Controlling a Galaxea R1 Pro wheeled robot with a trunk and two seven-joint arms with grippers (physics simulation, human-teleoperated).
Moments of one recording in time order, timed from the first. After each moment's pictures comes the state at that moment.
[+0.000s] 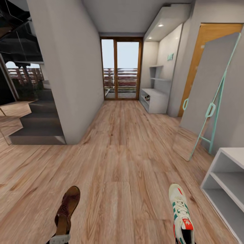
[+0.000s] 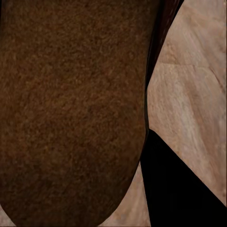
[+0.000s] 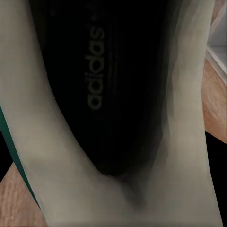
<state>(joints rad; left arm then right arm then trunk) -0.25 0.03 0.75 -0.31 -0.41 -0.65 -0.41 -0.15 0.00 -0.38 -0.40 0.27 -0.59 -0.08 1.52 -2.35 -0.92</state>
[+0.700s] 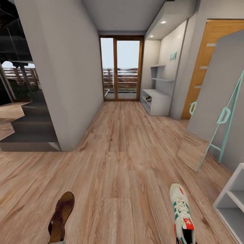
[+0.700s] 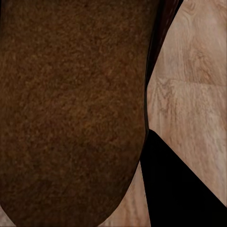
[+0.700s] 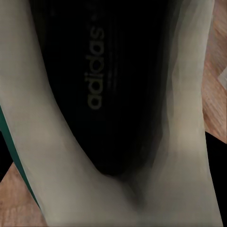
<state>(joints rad) -0.24 0.06 0.75 -0.24 -0.39 -0.65 -0.34 -0.15 0.00 -0.39 -0.40 0.26 -0.59 -0.09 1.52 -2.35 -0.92</state>
